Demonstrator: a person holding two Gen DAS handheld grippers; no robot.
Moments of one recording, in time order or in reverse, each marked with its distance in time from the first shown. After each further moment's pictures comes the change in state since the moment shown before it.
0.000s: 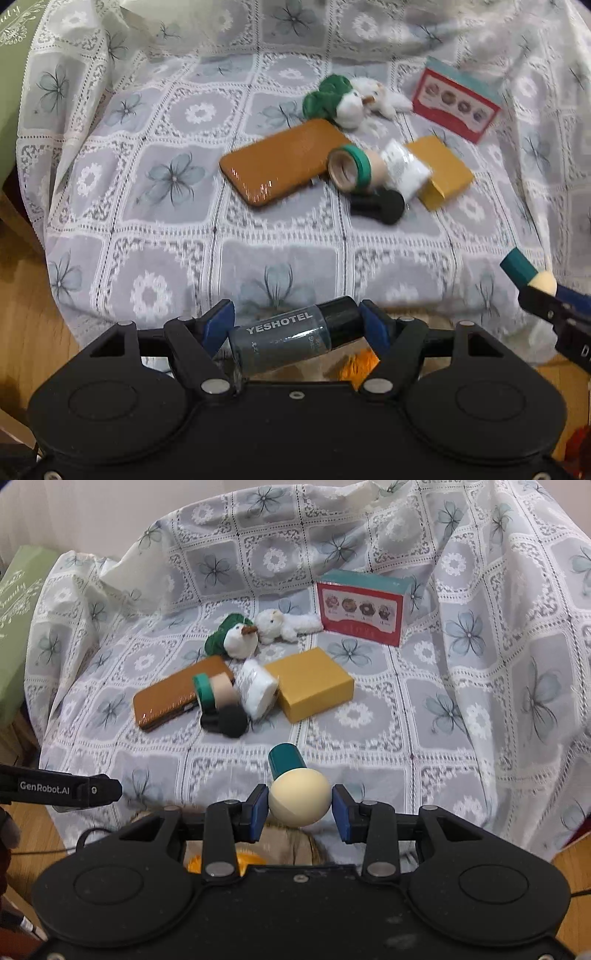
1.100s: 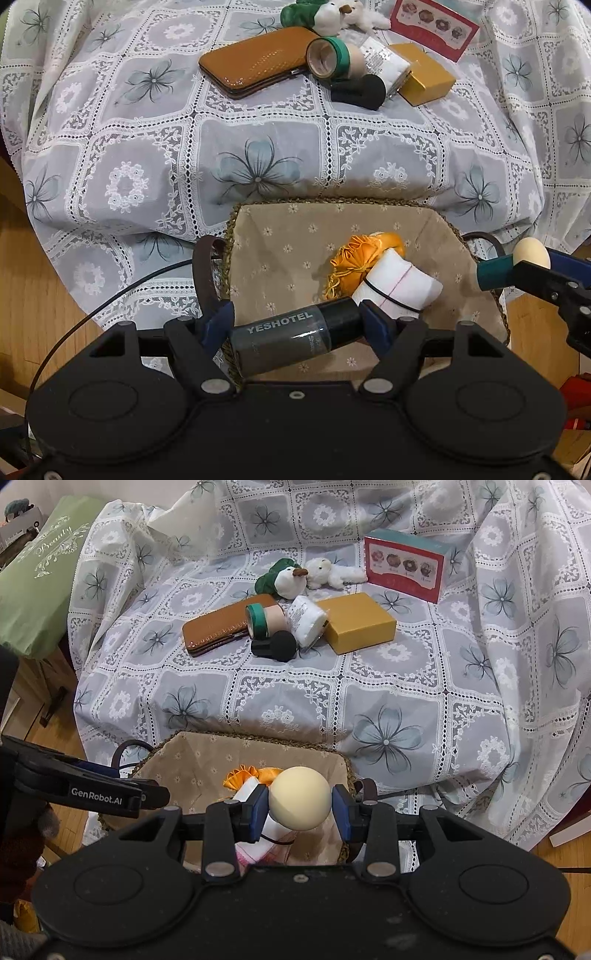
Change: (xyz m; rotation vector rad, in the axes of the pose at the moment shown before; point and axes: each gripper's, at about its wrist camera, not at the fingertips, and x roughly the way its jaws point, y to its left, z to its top) left arm 0.007 0.000 -0.063 0.038 0.169 -0.060; right arm -0.024 0.012 -0.045 -0.098 0.125 0.097
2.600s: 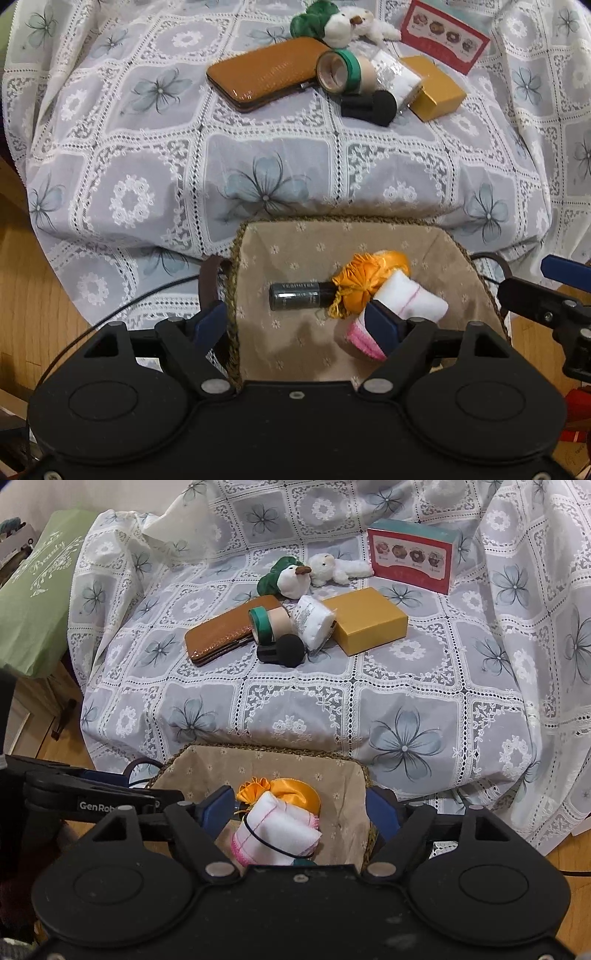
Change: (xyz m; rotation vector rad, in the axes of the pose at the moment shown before) left arm 0.002 0.001 0.011 -0.024 -0.037 0.022; right arm 0.017 -0.004 0.015 0.058 0.020 0.057
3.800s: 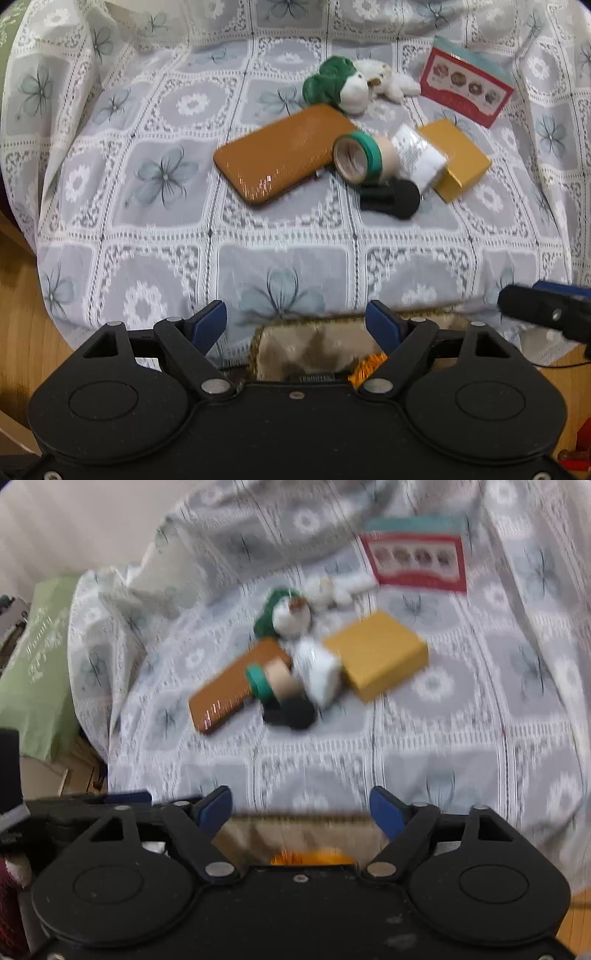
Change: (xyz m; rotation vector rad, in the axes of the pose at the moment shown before) left arm 0.003 -0.003 0.069 0.006 -0.108 0.069; right arm 0.036 -0.028 0.071 0.174 -0.038 0.152
